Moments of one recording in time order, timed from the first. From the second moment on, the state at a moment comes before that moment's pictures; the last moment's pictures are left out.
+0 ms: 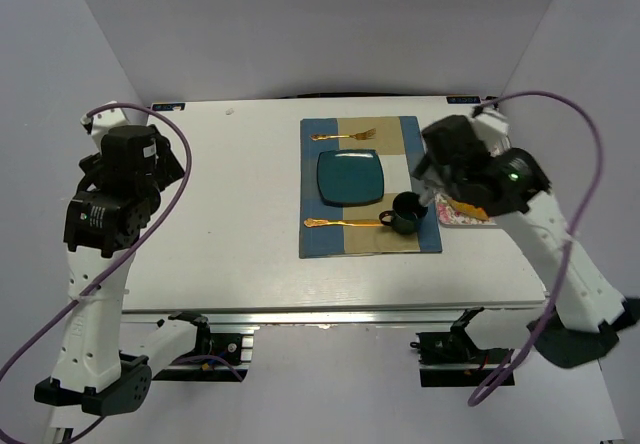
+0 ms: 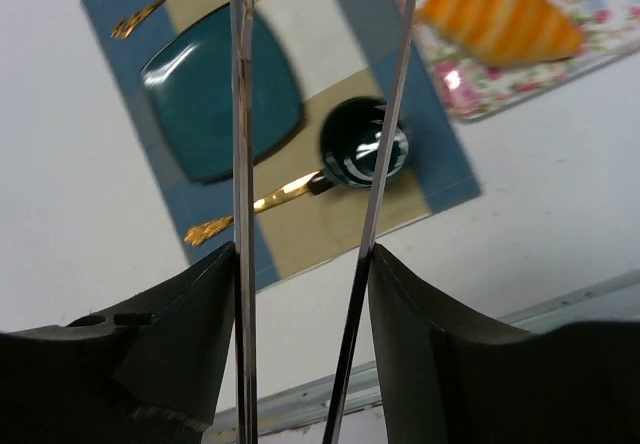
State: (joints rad) left arm -0.19 1.04 1.62 -1.15 -0.62 -0.44; right arm 0.75 1.30 1.72 -1.32 0.59 0.98
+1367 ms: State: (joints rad) left arm -0.20 1.14 1.61 -1.08 -0.46 -0.38; right arm -0.04 1.49 1.56 -1.15 0.19 0.78
